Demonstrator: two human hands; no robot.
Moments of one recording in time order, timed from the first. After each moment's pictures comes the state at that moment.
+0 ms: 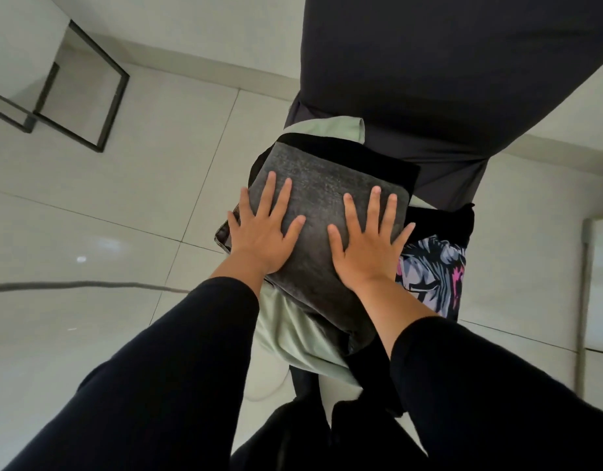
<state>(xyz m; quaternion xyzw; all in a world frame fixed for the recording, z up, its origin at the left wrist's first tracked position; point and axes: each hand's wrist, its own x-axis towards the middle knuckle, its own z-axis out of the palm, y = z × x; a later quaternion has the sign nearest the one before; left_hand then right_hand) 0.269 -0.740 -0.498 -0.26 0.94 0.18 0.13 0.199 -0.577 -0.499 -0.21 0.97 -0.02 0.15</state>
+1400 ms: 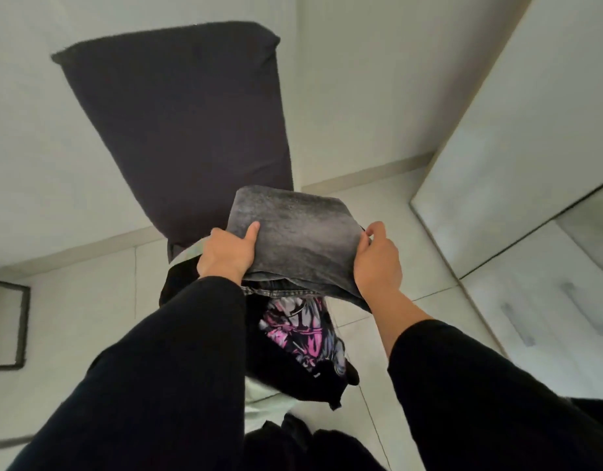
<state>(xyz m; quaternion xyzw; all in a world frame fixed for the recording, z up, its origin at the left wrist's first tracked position) 0.167 -0.587 -0.265 -0.31 0.90 0.29 0.09 0.189 -0.369 -0.295 0.21 0.92 -0.32 -0.03</state>
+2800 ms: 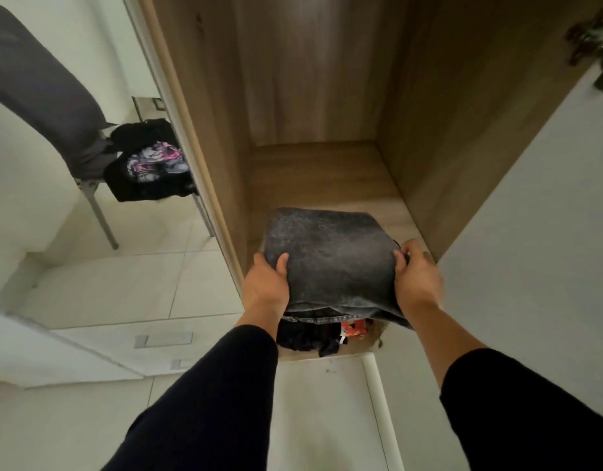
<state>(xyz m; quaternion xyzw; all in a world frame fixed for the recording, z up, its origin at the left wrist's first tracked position) 0.438 0.238 -0.295 0.40 0.84 0.28 0.24 0.660 0.277 -0.287 0.75 0.61 -0.13 -0.22</state>
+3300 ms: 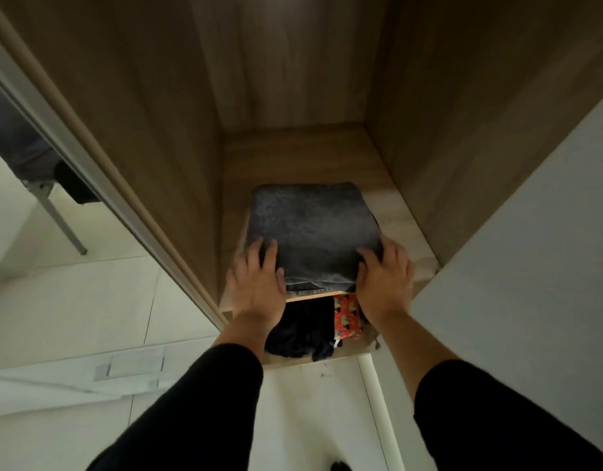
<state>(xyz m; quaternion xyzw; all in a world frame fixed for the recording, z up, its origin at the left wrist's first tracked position) 0.439 0.292 -0.346 0.62 0.78 0.09 0.08 0.634 0.325 -0.352 0.69 0.71 -0.05 -0.15</state>
